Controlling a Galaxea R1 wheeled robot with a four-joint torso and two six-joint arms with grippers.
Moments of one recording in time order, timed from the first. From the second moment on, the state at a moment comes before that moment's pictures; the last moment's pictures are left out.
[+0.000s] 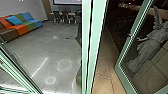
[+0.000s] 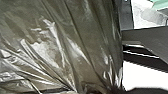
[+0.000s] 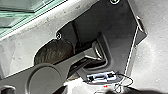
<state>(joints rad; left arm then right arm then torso) 1.52 2.90 -2.42 -0.62 -0.11 0.66 -1.44 2.22 -1.57 -0.74 0.03 0.95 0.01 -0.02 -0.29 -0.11</state>
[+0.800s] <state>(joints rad) 1.54 2.94 -2.49 -0.62 -0.10 0.66 -1.46 2.55 -2.00 -0.78 0.03 0.95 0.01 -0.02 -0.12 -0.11</state>
